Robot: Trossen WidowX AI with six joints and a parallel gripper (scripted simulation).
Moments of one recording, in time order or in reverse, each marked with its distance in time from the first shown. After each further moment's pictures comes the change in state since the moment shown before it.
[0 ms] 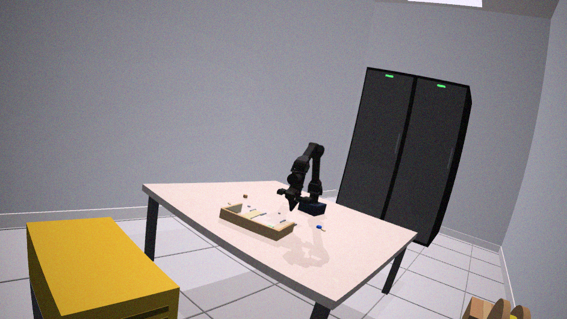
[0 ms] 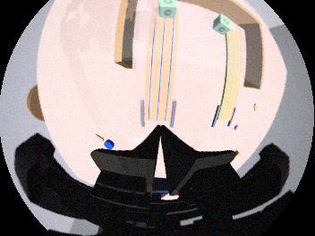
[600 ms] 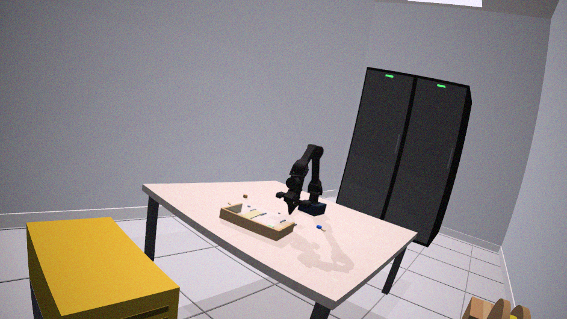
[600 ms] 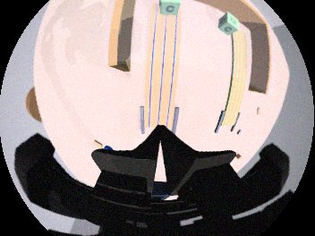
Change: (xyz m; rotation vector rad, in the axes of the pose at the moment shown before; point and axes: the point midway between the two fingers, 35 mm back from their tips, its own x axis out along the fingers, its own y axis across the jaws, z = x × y) arm 0.018 0.002 0.008 0.001 0.009 0.000
